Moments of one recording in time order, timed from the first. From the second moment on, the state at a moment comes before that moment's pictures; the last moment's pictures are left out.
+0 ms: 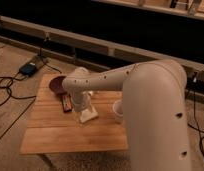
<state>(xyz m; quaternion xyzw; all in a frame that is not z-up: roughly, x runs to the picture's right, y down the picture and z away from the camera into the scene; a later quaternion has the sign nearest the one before) -0.092 0.157 0.796 -0.36 0.16 0.35 0.85</state>
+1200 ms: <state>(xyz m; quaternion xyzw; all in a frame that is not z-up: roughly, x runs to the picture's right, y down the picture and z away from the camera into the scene) -0.097 0.146 0.852 -0.34 0.14 0.05 0.93</state>
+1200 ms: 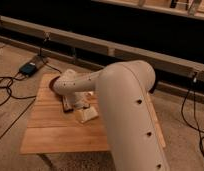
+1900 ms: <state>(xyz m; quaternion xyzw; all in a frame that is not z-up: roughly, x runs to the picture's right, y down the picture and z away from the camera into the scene) -0.100 0.156 0.850 -0.33 0.13 0.00 0.93</state>
